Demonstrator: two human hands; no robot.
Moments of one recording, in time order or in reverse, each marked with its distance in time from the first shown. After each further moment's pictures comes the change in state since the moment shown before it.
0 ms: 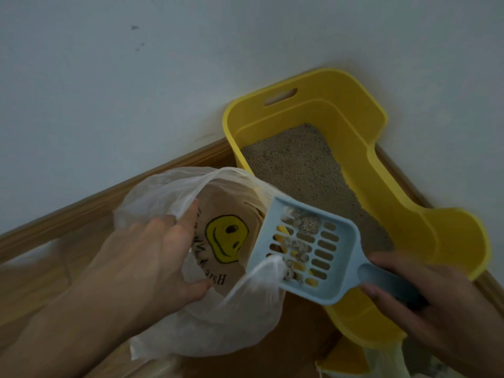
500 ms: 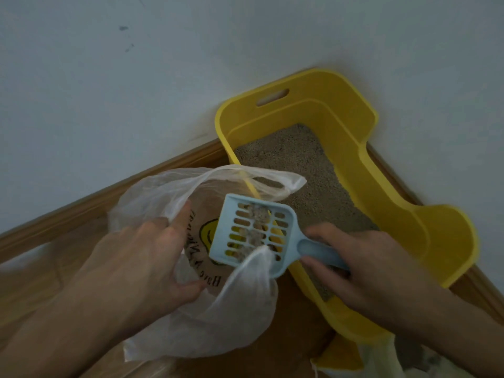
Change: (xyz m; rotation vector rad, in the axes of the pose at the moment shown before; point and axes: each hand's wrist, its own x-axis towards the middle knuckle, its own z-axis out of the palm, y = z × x) left_hand 0.000 0.000 0.001 -0.071 0.066 0.049; right_hand 0.040 -0.008 0.025 -0.307 -0.047 -0.119
